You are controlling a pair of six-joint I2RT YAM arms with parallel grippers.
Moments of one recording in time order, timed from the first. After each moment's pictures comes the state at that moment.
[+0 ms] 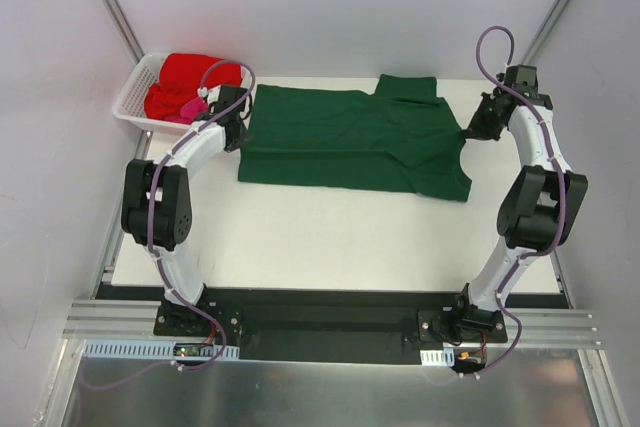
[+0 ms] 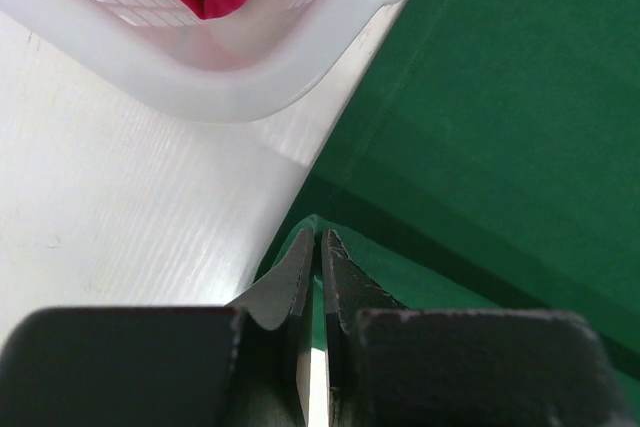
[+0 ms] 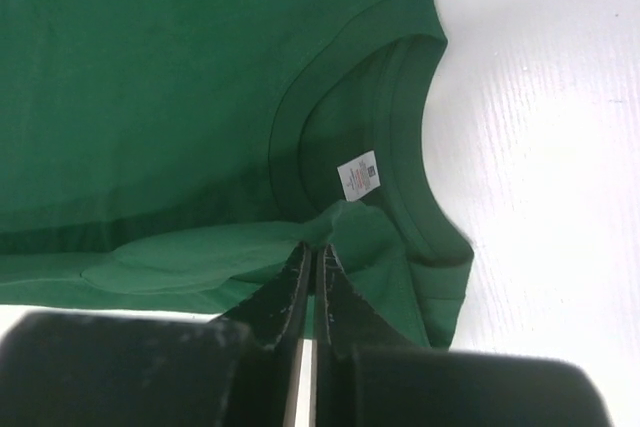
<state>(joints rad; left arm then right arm) -0.19 1.83 1.37 -0.48 -0.30 -0.61 -0.17 1.87 1.66 -0.77 -0.19 0.27</state>
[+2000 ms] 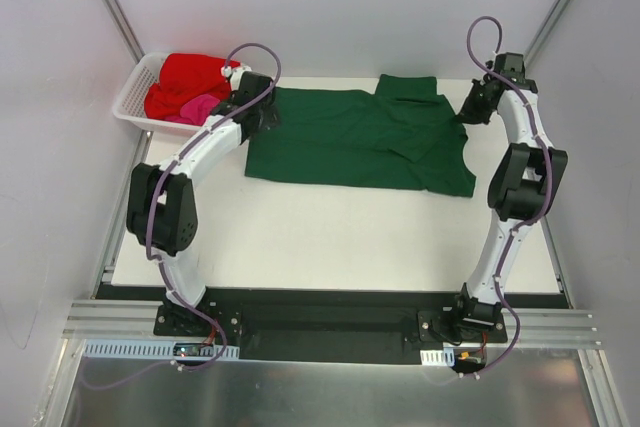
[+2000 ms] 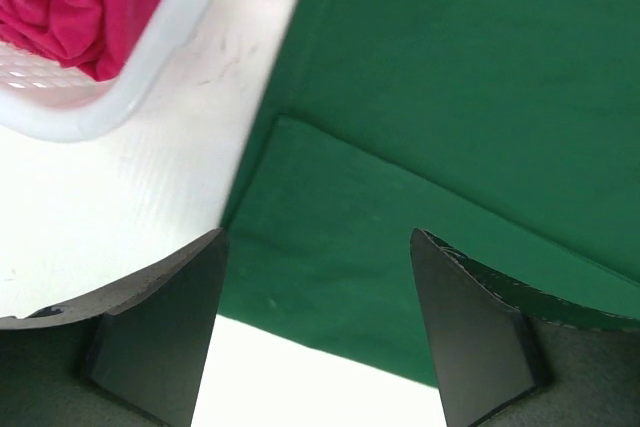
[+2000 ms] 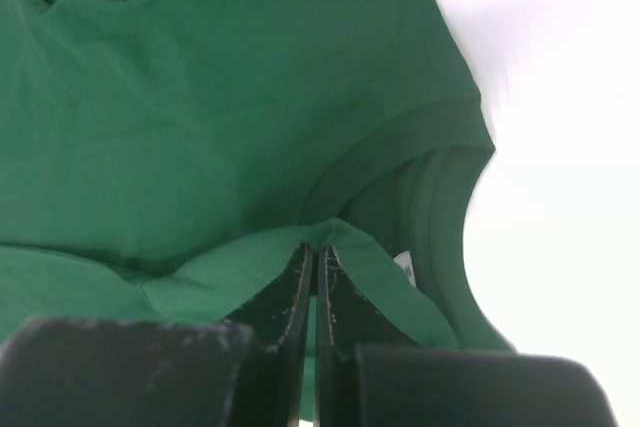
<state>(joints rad) -0.33 1.84 1.50 -0.48 -0.37 -0.54 -0.15 2.15 1.96 -0.77 -0.23 0.27</state>
